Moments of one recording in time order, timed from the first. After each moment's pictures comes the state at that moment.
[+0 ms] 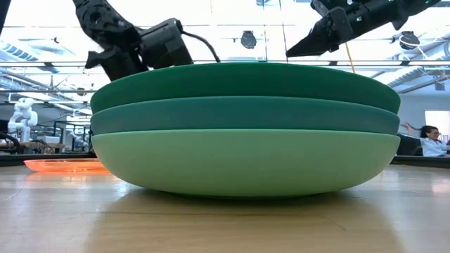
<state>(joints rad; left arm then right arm) -0.04 1.75 0.84 -0.19 -0.45 -0.11 -0.29 0.91 0.63 -0.06 -0.03 -0.27</state>
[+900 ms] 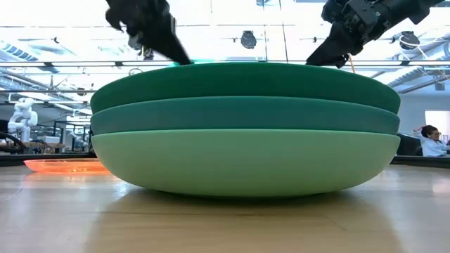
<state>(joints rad) -0.32 1.53 1.09 -0.45 -0.51 -0.03 -0.23 0.82 0.63 -0.32 -0.03 0.02</state>
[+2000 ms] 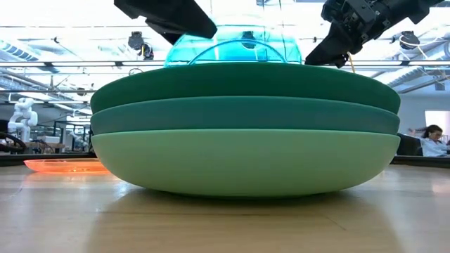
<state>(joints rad) -0.44 1.66 1.09 -0.10 -0.18 -0.09 -0.23 0.82 0.63 -0.31 -0.03 0.05</state>
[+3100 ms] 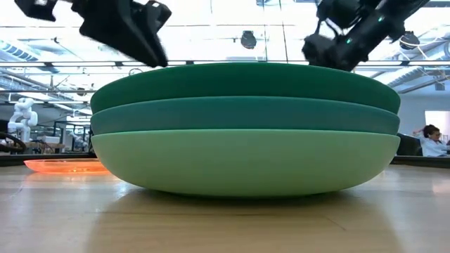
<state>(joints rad) -0.43 1.50 1.03 -0.44 -0.32 0.14 -0.23 1.07 0.63 -0.29 0.06 0.47</state>
